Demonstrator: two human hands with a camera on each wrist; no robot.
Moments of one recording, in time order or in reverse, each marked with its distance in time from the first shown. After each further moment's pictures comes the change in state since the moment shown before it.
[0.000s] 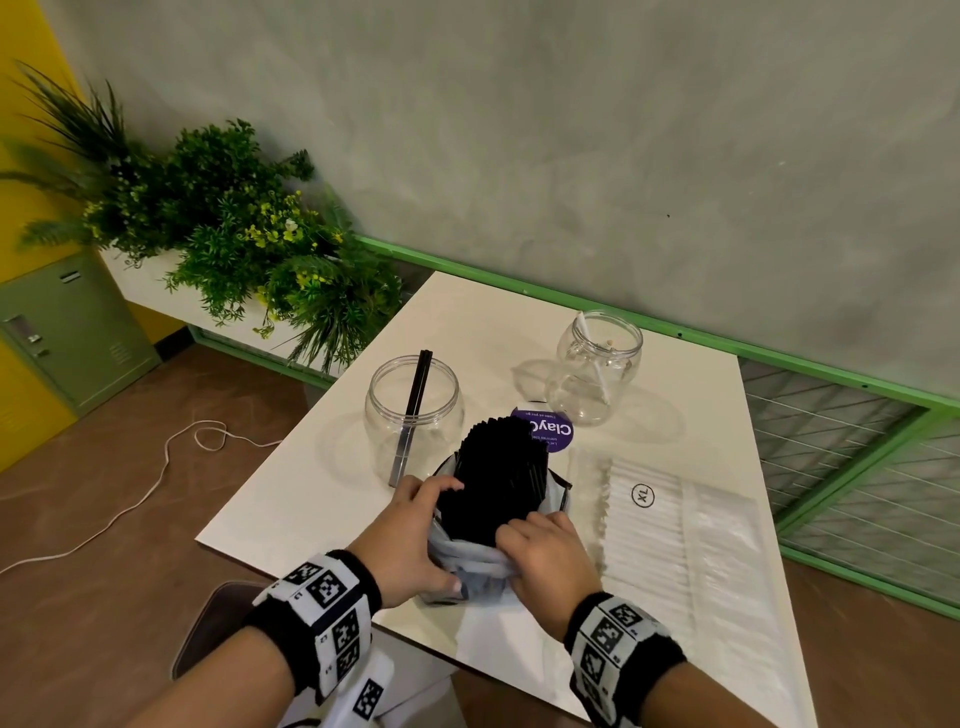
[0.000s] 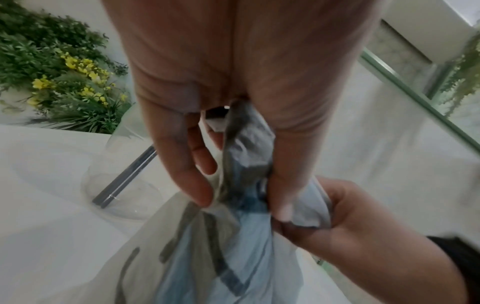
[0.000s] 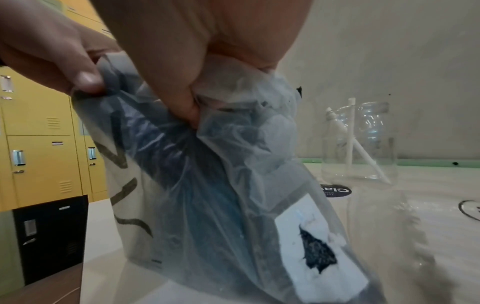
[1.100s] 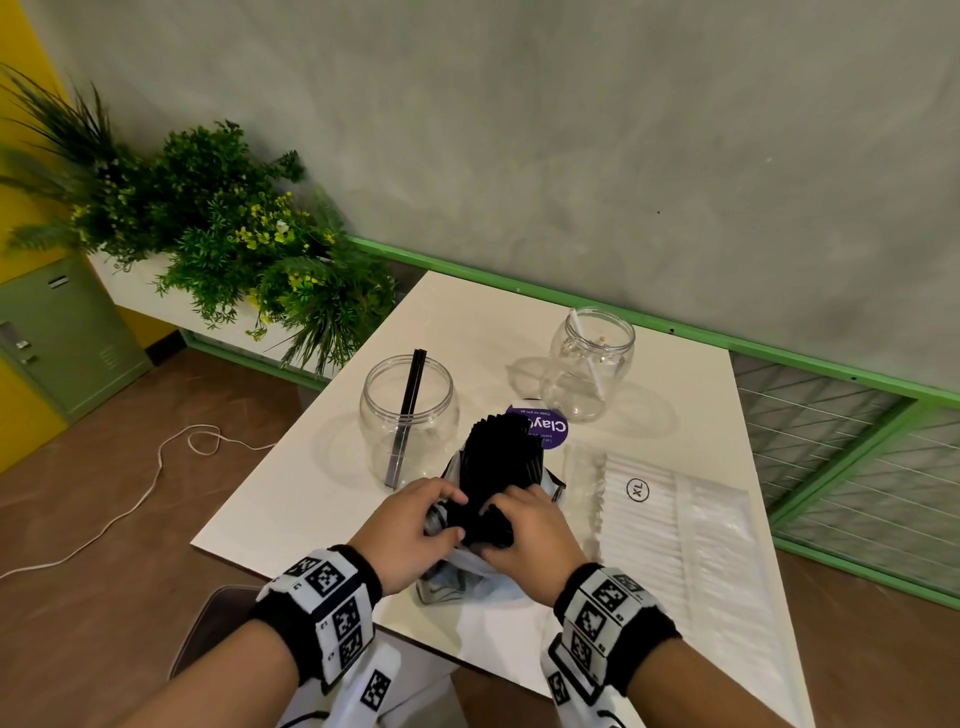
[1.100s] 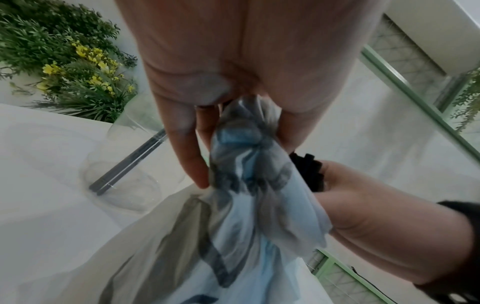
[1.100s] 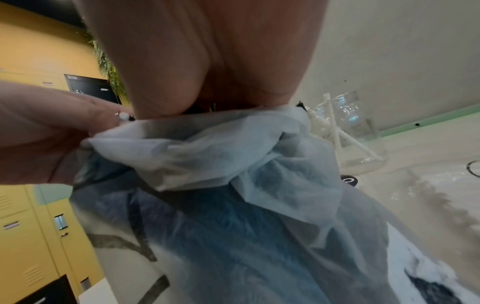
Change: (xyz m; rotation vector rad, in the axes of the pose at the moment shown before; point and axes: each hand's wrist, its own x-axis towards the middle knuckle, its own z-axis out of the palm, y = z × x) left_hand 0.005 0.002 0.002 -0.104 0.114 0.098; right_hand 0.021 -0.002 -0.004 0.405 0.003 0.233
